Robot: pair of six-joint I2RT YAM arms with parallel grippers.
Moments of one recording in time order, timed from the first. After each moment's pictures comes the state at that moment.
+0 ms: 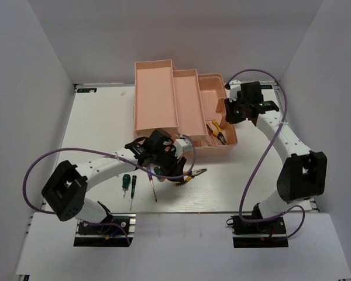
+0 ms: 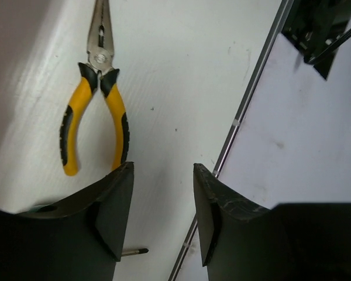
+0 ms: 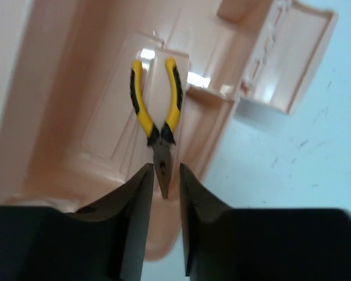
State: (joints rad) left arm -0.79 1.43 0.91 -0.35 0.57 -0.02; right arm 0.26 1.58 1.36 -0.59 -0.17 -0.17
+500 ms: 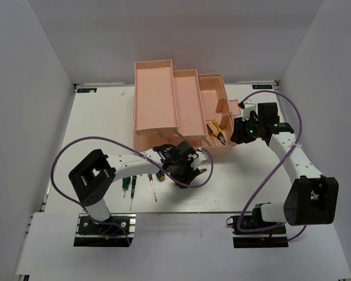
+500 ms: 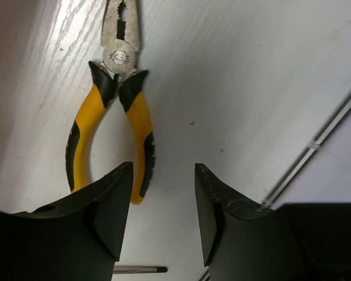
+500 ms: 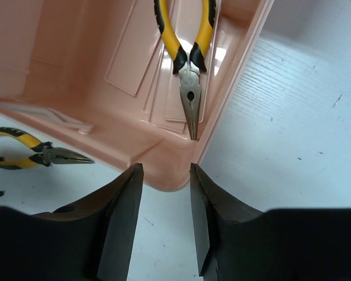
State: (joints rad) left arm -1.00 1.69 1.07 -0.46 0.19 -0.01; right arm 0.10 1.33 1.01 -0.57 -0.40 -0.17
